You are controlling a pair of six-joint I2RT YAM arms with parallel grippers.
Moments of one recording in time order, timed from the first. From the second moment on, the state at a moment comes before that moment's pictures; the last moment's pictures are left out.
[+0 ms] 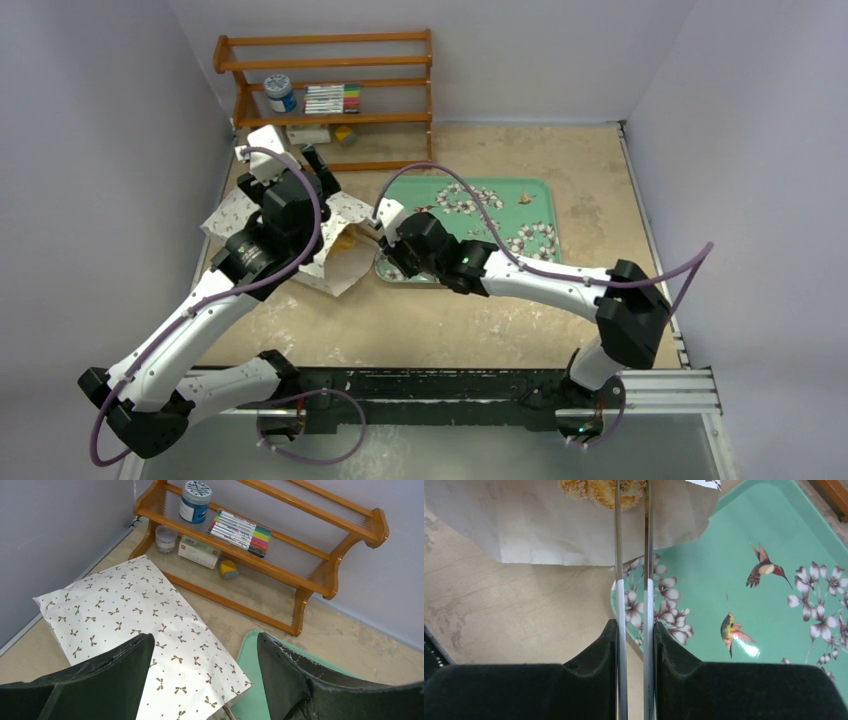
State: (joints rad) left arm -0.69 1.02 1.21 -0.45 -1.02 -0.50; right arm 1.04 1.61 1.15 -0.13 0.19 0.01
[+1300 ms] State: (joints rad) left arm -0.69 0.95 1.18 -0.45 -1.06 -0.54; right arm 1.31 1.20 1.17 -1.10 0.66 1.07
